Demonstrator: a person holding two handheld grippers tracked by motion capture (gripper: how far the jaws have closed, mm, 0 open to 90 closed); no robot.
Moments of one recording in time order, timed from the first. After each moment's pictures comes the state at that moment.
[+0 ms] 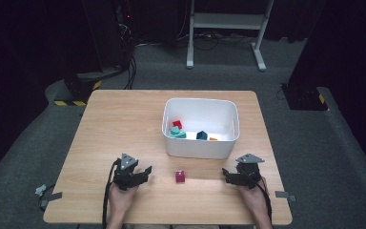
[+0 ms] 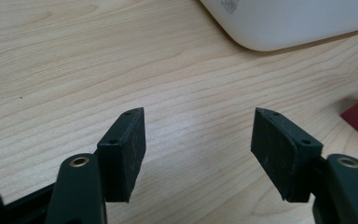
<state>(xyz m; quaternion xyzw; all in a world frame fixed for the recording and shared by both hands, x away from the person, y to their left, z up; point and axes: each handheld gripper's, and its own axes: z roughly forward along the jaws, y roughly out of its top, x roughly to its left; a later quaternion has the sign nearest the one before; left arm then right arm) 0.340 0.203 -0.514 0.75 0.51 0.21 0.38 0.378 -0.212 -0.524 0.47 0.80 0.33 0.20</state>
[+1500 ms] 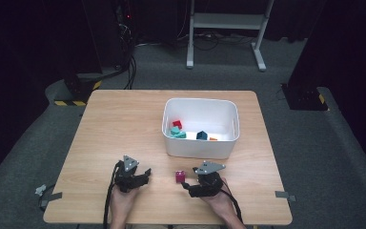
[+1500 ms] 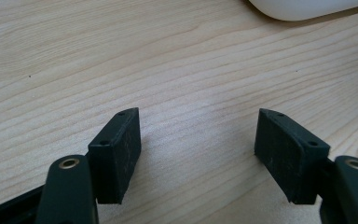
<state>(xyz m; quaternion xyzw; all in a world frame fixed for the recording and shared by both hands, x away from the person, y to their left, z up) 0.341 0.201 -0.527 0.75 0.51 0.23 0.34 0.347 -0.094 -0.514 0.29 0.85 0.42 0.09</state>
